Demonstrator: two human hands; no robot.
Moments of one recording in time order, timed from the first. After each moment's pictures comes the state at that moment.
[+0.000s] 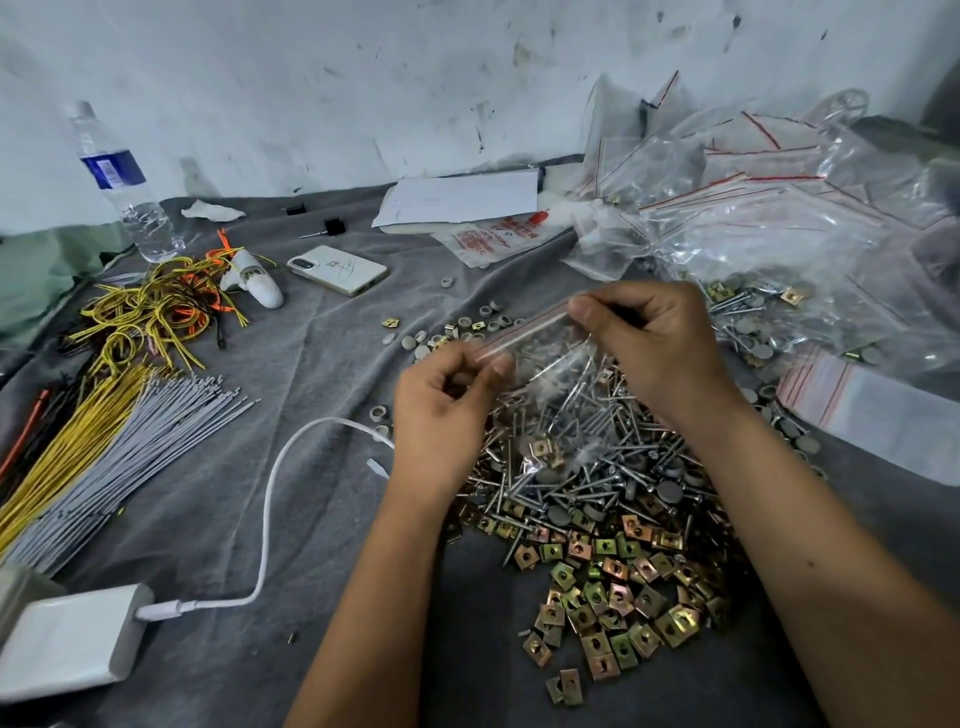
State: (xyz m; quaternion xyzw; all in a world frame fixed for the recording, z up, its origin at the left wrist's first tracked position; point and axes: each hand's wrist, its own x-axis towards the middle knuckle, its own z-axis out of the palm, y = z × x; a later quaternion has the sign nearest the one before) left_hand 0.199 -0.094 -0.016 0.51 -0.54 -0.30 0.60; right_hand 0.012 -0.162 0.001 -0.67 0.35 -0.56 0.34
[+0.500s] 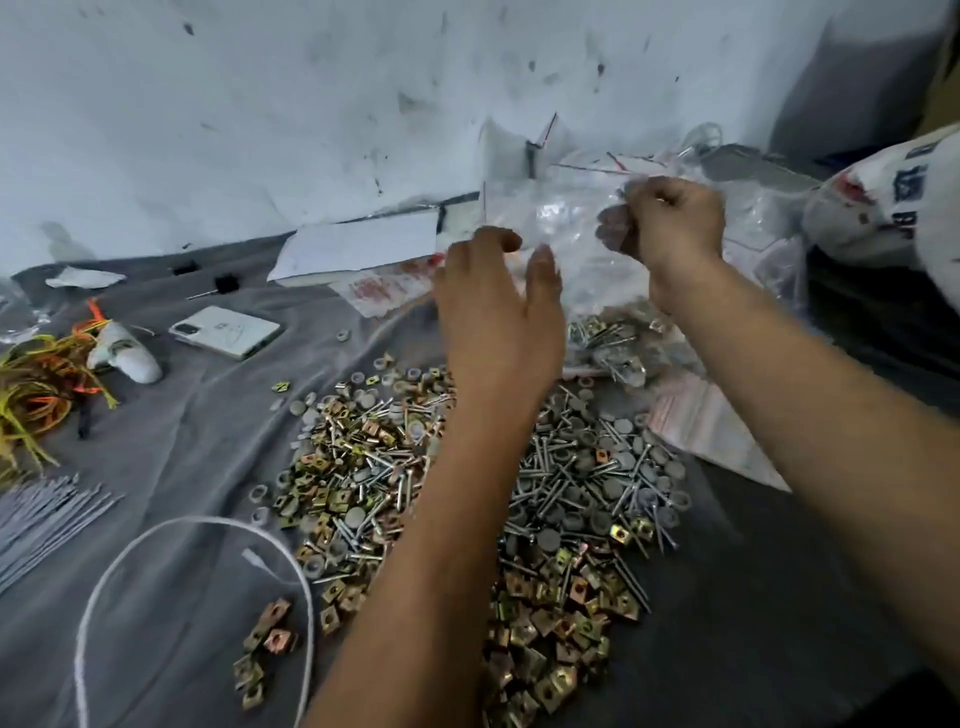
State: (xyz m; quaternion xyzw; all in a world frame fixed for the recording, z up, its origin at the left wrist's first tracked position) left_hand 0.054 -0.176 0.056 0.55 -0.62 -0.09 0.55; right_hand -0.103 -0.277 0.073 -0.37 0.44 -0.71 0.40
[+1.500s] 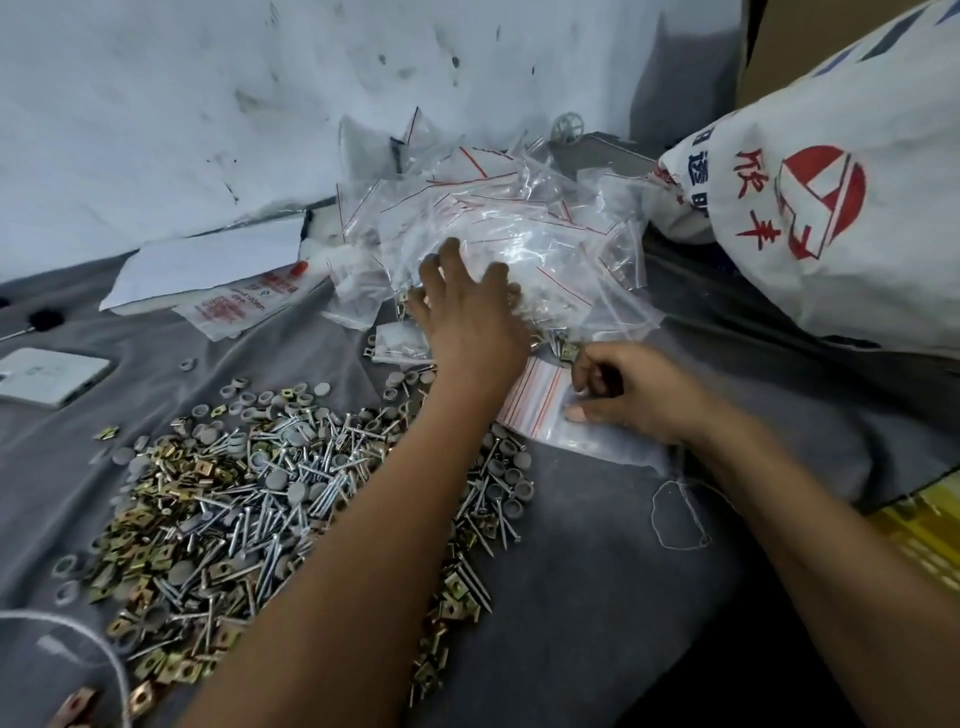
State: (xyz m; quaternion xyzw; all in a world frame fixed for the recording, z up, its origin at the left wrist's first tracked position) left_hand -0.061 -0.225 0.013 0.59 -0.76 0.00 0.27; right_hand -0.236 -0.153 -0.019 -0.70 0.59 -0.29 0.28
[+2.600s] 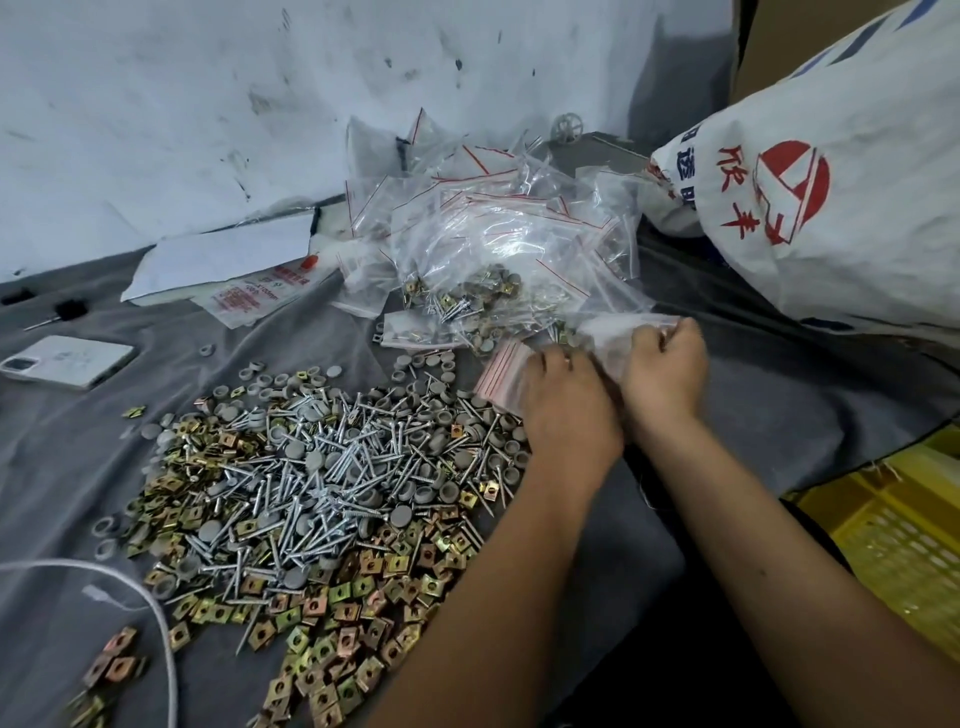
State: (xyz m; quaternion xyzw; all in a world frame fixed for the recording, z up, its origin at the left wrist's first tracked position) left_hand -0.113 -0.131 -0.032 0.56 -0.80 -0.12 0.16; right_hand -0.200 -0.134 -0.023 -0.29 0.73 -0.60 0.14
